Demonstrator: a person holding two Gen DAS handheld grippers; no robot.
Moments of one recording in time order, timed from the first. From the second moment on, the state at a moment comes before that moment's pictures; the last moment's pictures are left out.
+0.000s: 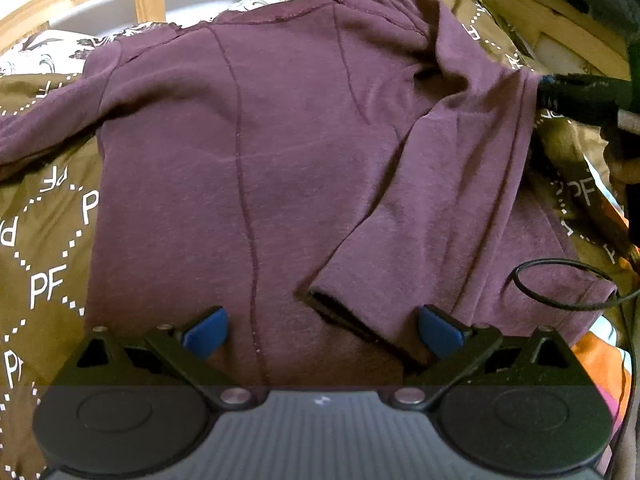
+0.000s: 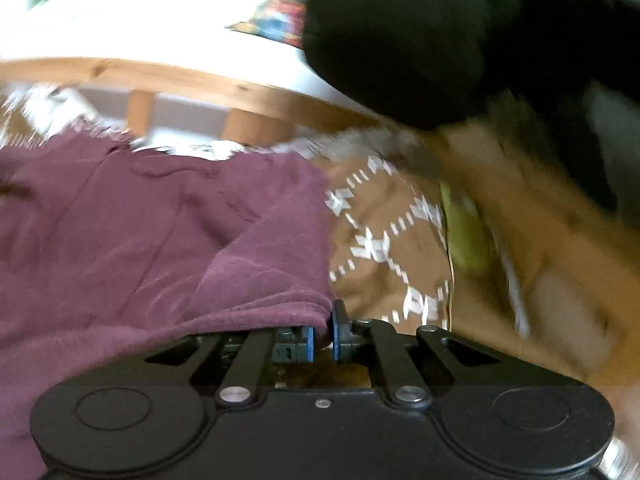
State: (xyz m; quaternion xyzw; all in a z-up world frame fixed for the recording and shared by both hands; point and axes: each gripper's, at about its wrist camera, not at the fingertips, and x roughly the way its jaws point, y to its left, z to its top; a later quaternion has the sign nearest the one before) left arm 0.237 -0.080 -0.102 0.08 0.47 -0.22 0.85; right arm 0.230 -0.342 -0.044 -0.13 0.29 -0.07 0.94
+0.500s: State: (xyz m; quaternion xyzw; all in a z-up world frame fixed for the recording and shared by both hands) left arm 0.235 -0.083 -0.103 0.09 0.47 -0.22 0.85; right arm 0.236 -0.310 -0.108 -0.51 0.20 -0.01 0.83
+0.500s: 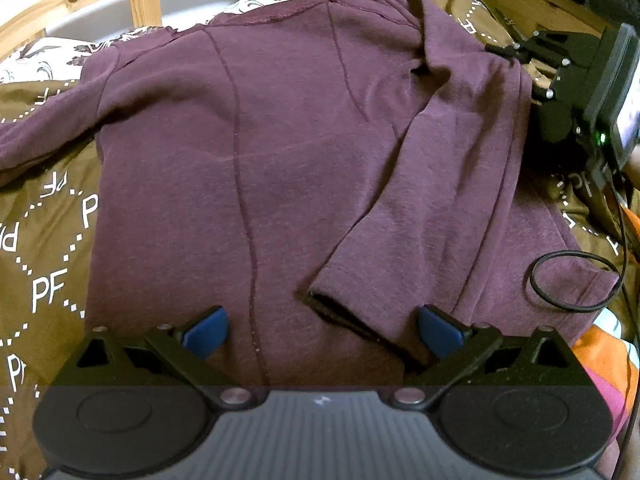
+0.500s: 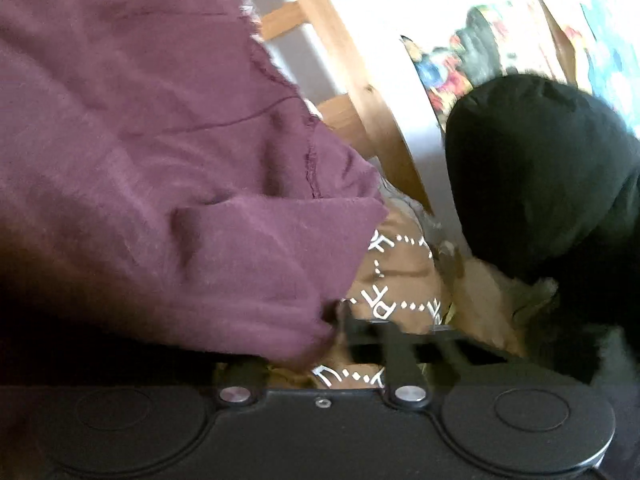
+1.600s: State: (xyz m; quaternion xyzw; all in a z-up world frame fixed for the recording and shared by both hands) left arm 0.244 -0.104 -0.106 0.04 0.44 -0.18 0.88; right arm 0.278 -0.385 -0.022 -0.06 0.26 0.02 0.96
